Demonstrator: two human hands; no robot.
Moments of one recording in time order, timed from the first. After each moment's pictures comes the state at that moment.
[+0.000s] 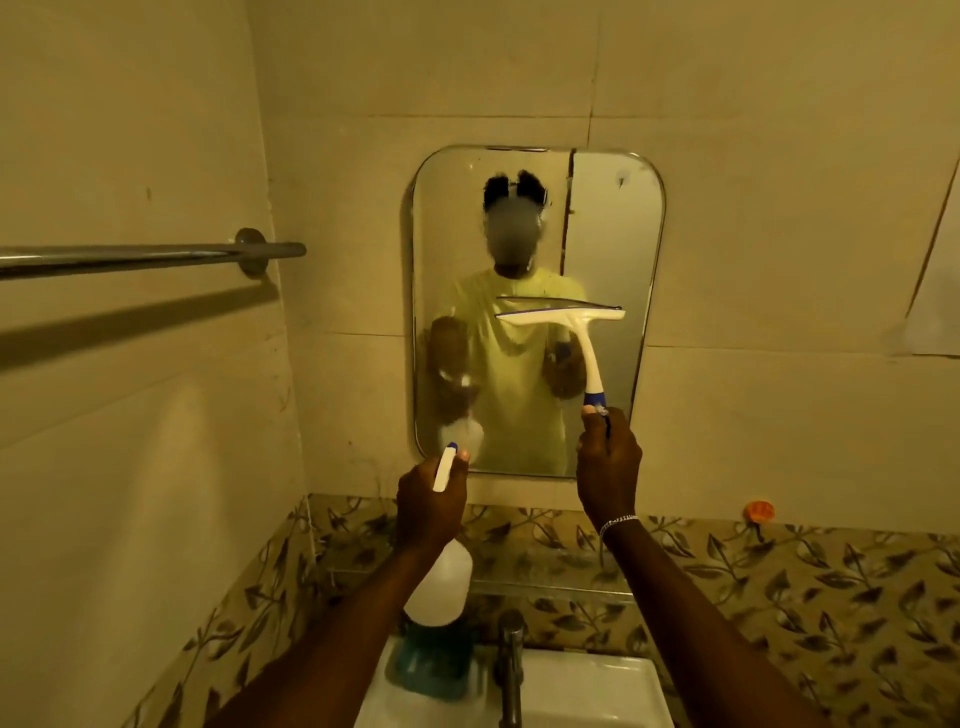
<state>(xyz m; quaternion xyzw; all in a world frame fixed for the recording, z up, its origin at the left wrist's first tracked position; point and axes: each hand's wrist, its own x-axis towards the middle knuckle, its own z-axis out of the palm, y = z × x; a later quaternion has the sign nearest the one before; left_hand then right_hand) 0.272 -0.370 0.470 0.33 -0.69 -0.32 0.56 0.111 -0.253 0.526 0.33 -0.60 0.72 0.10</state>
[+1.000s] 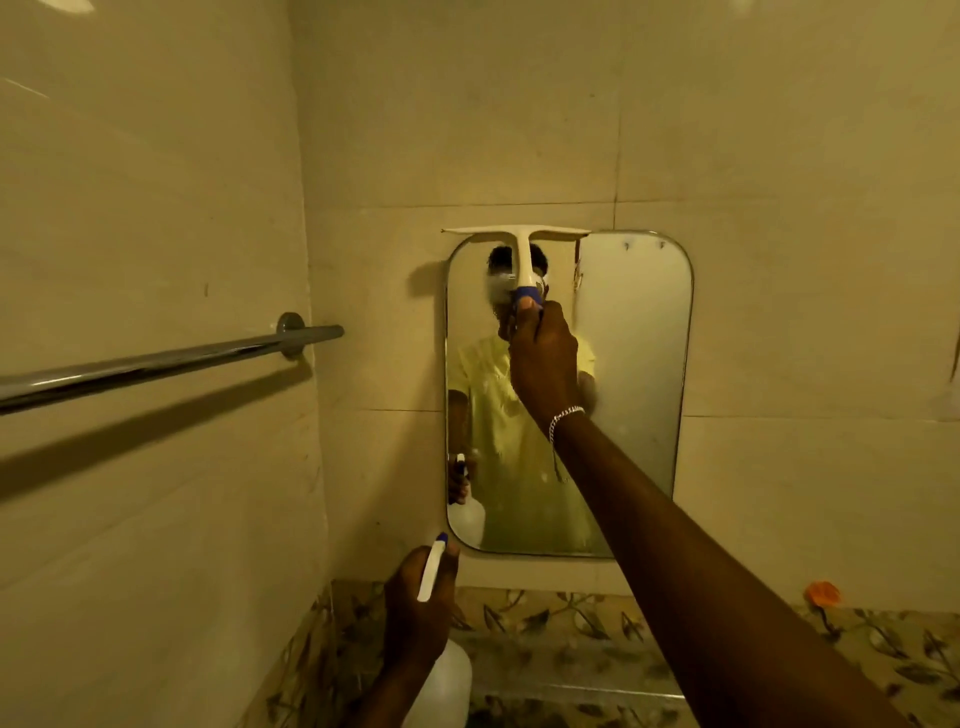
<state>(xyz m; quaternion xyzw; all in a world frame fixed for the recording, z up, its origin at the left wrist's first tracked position) 0.315 -0.413 0.448 0.30 -0.68 -0.30 0.60 0.188 -0.354 0.729 0.42 -0.57 0.70 0.11</state>
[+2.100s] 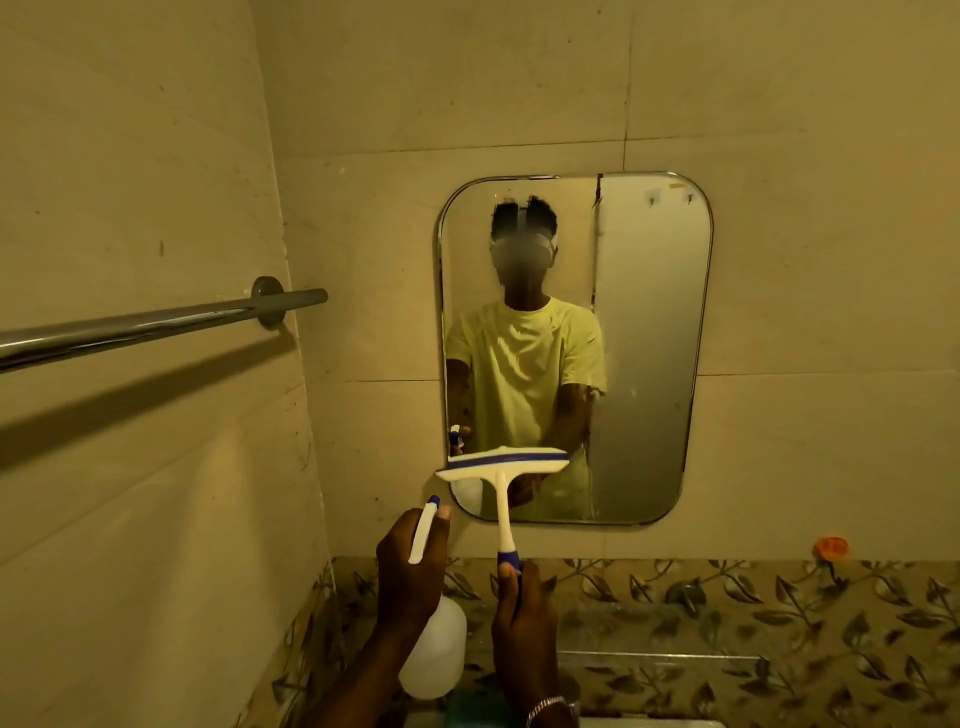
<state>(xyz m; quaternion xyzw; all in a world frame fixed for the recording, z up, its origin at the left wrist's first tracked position) 0.320 -0.440 0.454 0.25 -0.69 -0.30 0.61 0.235 -0.347 0.389 0.32 -0.72 0.62 -0.02</state>
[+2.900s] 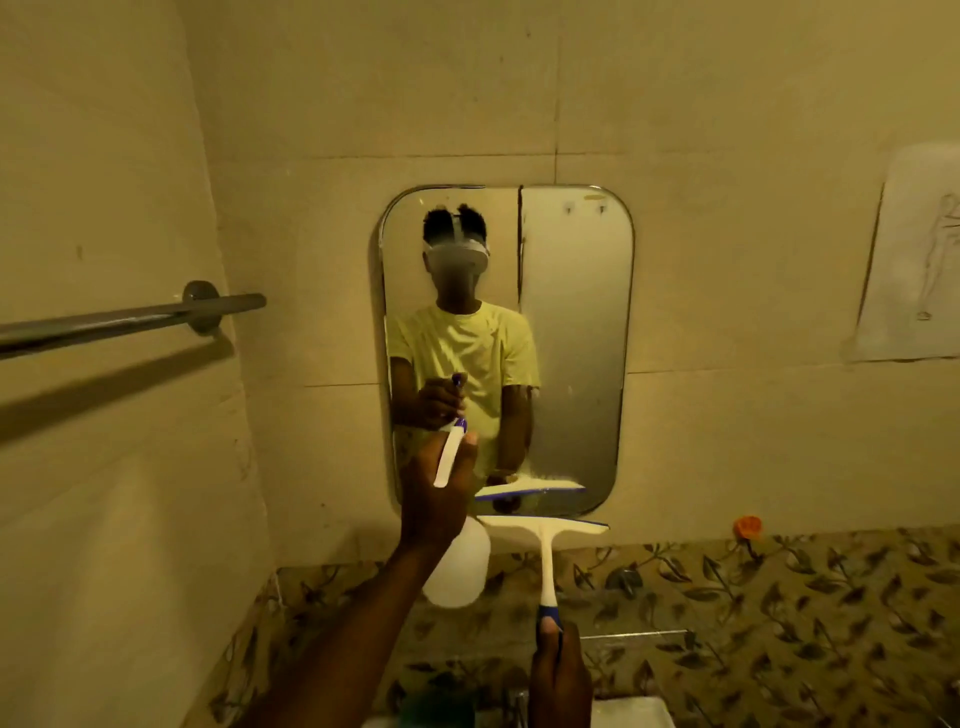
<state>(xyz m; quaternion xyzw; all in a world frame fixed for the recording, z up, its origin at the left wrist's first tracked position) 0.235 -0.380 0.543 0.13 -0.71 -0.34 0.61 0.190 -0.262 0.341 0.09 -0.74 0.66 0.07</state>
